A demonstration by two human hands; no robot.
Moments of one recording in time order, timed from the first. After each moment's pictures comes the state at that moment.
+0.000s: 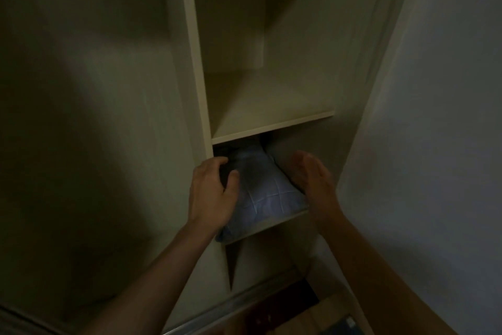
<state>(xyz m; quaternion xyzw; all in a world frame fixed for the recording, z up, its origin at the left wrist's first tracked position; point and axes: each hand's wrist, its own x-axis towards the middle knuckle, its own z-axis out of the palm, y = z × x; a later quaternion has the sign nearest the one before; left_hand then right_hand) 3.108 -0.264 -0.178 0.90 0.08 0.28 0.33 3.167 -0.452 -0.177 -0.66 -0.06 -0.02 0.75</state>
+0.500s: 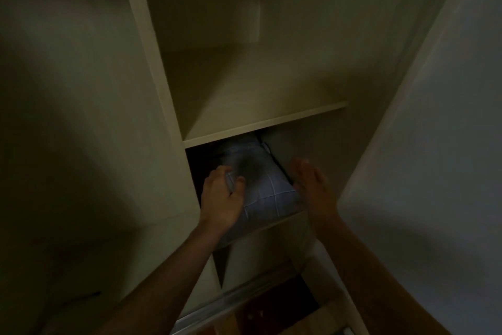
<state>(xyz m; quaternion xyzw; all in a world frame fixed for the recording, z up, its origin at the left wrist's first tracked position) 3.236 -0.279 -0.264 0.87 0.15 0.19 0.42 3.271 -0.456 -0.241 -0.69 0.00 0.04 0.73</state>
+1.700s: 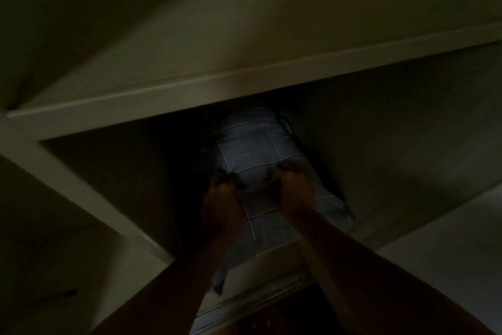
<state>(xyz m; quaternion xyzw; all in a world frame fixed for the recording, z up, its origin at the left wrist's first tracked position) 3.401 -0.236 -0.487 0.92 0.26 0.08 0.27 3.475 -0.374 -0.479 -0.96 -0.17 -0.01 0.20</state>
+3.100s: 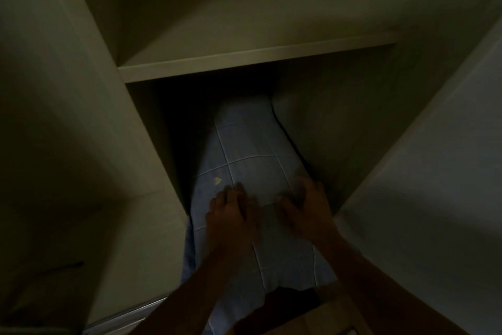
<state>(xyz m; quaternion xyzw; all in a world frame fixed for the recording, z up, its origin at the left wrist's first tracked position) 3.267 -0.322 -0.464 0.92 0.20 0.16 0.31 3.344 -0.484 -0.452 -0.93 -0.04 0.07 0.37</state>
